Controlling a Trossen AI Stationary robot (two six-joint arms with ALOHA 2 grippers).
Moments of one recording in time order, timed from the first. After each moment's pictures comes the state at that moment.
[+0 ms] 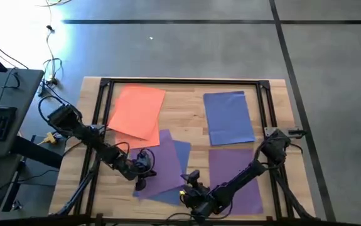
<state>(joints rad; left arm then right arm) -0.64 1.64 0.46 0.44 -0.35 -0.75 0.68 2.29 1.52 -0.36 0.91 0.00</state>
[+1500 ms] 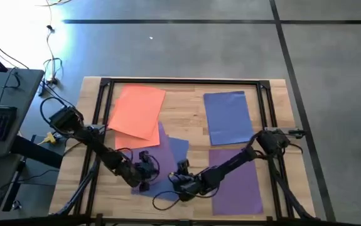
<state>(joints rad) -0.68 1.66 0.61 0.14 -0.55 -0.64 0.48 2.25 1.56 -0.32 0.43 0.10</state>
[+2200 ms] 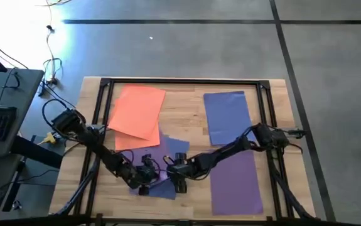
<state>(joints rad) -0.68 1.68 0.61 0.29 -0.47 -0.54 0.40 2.26 1.56 -0.35 0.11 0.33</state>
